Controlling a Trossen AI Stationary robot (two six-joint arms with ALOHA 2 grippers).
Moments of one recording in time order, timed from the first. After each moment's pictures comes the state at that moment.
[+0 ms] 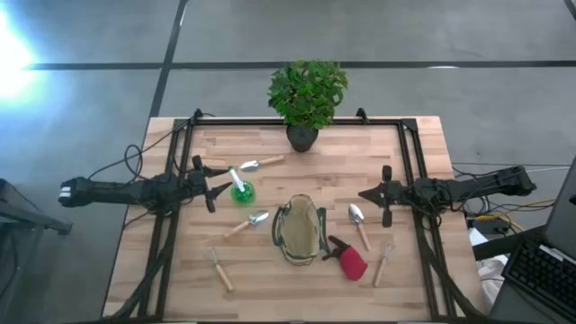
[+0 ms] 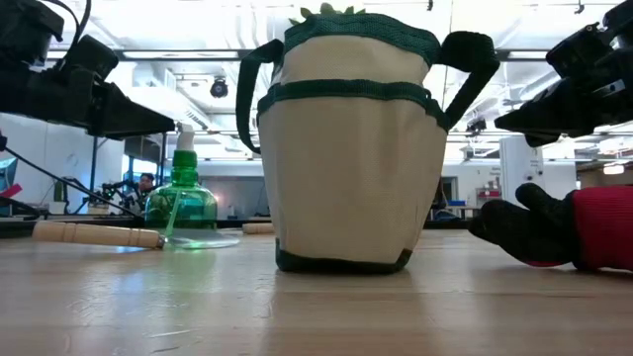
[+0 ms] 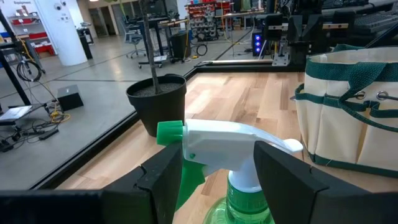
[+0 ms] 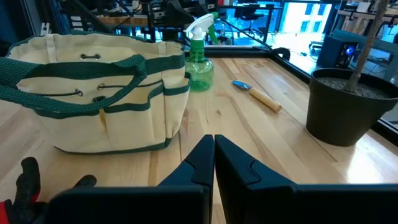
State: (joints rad) left arm -0.01 0.24 0.01 0.05 -0.40 0.07; right arm 0.15 0.24 0.01 0.05 0.26 0.05
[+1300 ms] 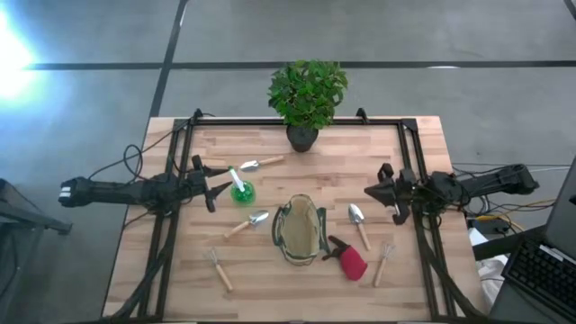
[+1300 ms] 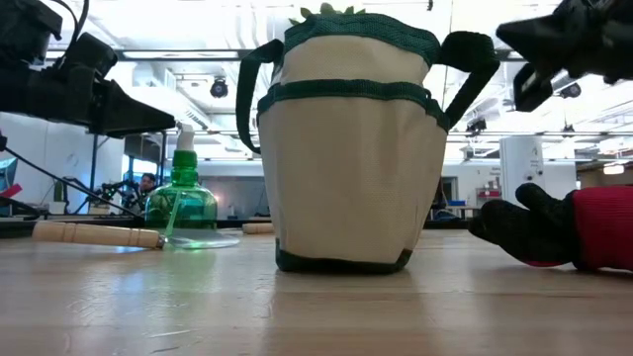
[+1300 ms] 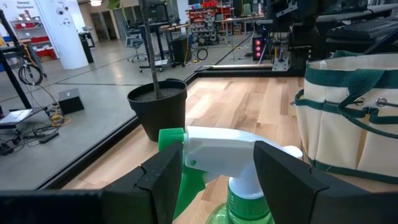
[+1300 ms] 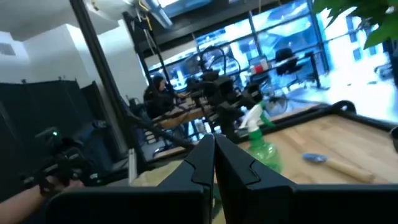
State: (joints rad) left arm -0.01 0.24 0.01 0.09 -0.40 0.07; right arm 0.16 0.33 0.06 0.47 0.14 0.36
